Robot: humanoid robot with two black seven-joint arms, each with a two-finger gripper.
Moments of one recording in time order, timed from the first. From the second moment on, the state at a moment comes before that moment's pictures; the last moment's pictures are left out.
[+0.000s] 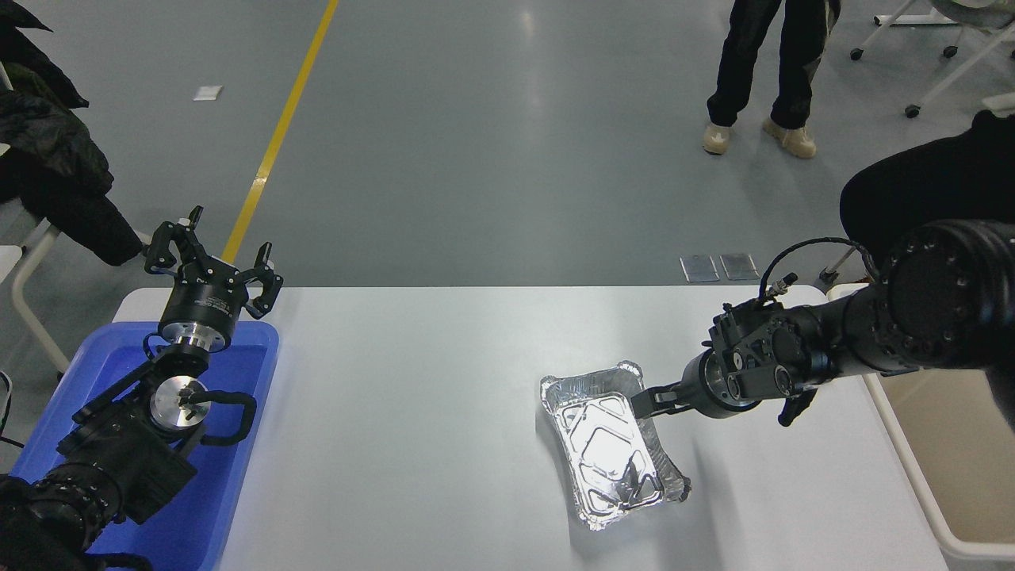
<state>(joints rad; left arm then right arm) -0.71 0.22 -0.78 -0.29 -0.15 -0.55 -0.46 1.45 0.00 -1.30 1.06 -0.22 0.07 0.08</state>
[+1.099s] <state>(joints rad) -0.71 0.21 -0.78 -0.29 -0.15 -0.55 -0.46 1.31 0.00 -1.27 0.98 -0.21 0.01 0.10</state>
